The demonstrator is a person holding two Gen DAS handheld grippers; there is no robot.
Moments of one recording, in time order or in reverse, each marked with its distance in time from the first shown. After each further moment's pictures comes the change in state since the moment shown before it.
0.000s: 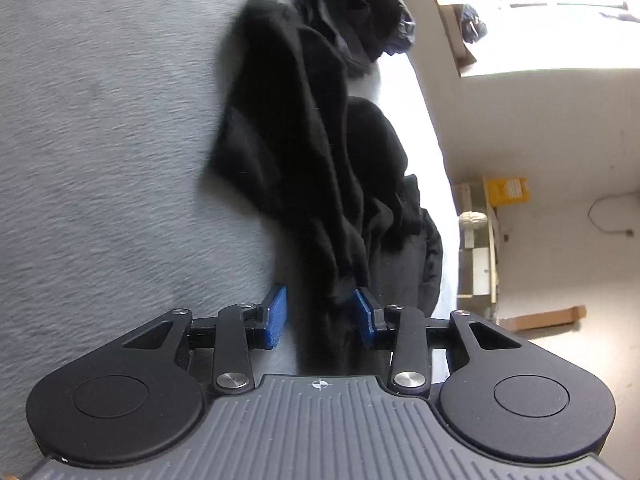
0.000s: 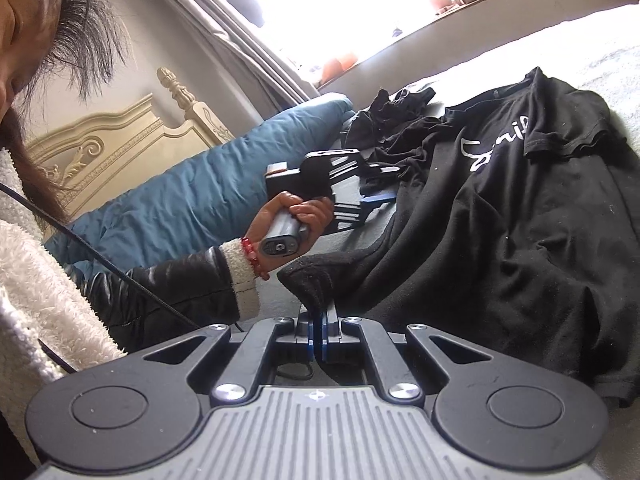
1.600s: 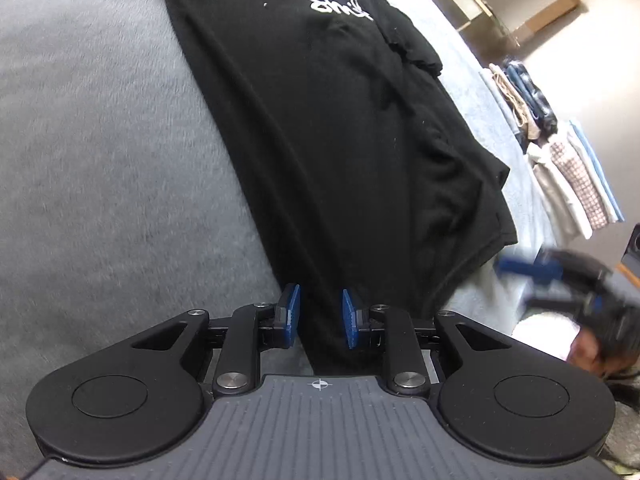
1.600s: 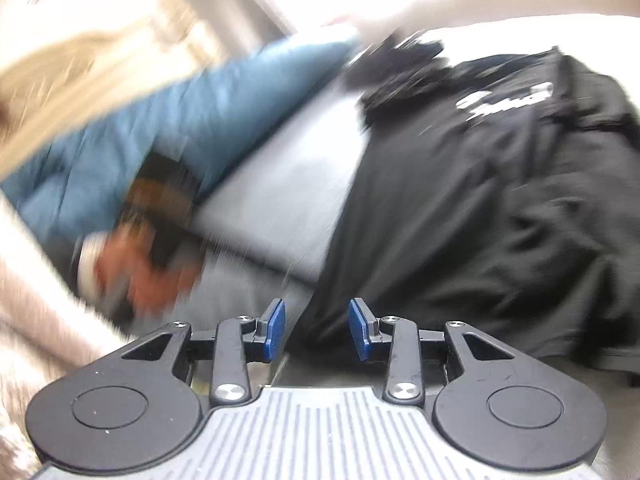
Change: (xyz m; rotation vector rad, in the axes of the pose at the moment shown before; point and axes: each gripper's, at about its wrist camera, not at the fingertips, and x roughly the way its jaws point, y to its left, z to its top) left arm -0.085 -0.004 -0.172 0.656 0.455 0.172; right arm -0.002 0.004 -0.024 -0.043 0.096 -0.113
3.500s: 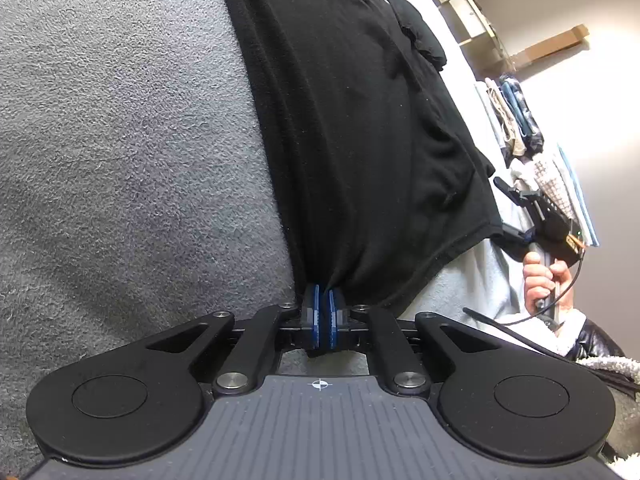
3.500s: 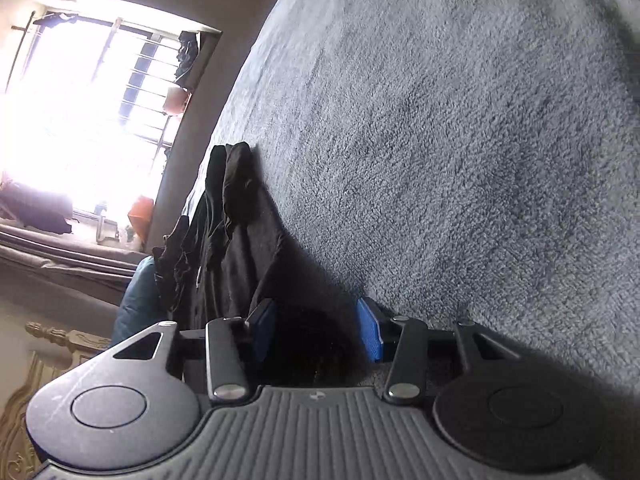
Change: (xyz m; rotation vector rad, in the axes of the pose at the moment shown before) left arm 0.011 0.034 -0.027 -0.115 0.022 -0.124; right arm -0.092 -0.237 -0.029 0.856 -0.306 -0.125
